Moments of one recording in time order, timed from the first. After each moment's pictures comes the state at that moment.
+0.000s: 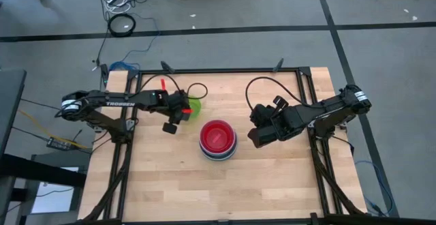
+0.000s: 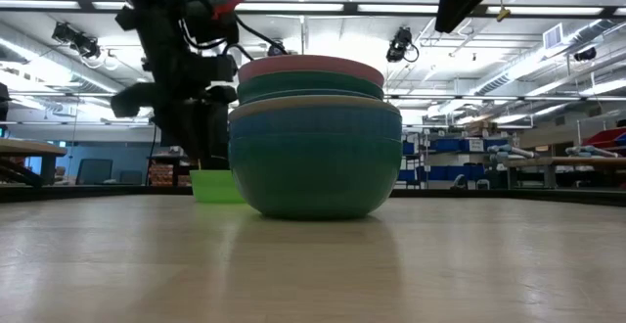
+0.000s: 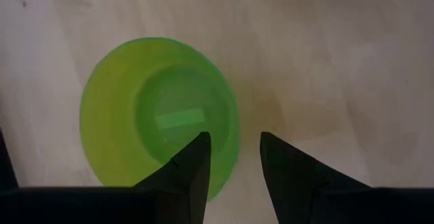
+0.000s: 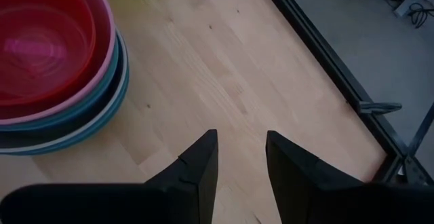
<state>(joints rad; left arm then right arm) 0.26 1.35 0.81 -0.61 -0.07 0.63 0.33 1.55 1.52 -1.40 0.70 0.88</state>
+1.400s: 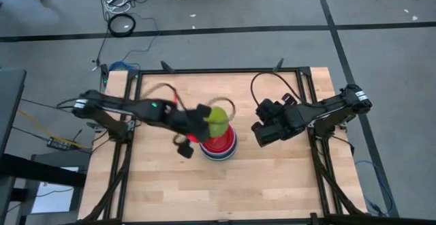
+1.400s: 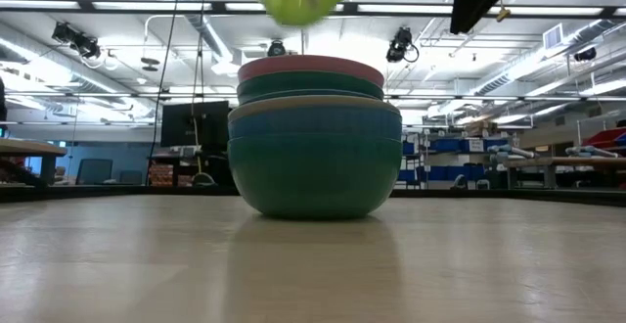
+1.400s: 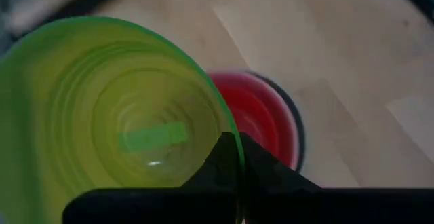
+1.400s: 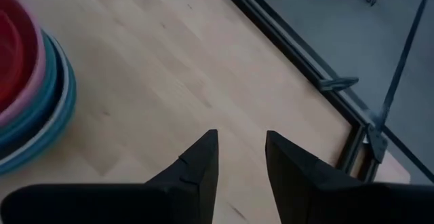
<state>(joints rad) -0.18 1.52 1.50 -0.83 -0.09 0.38 0.33 1.54 1.52 -1.56 0.77 1.09</state>
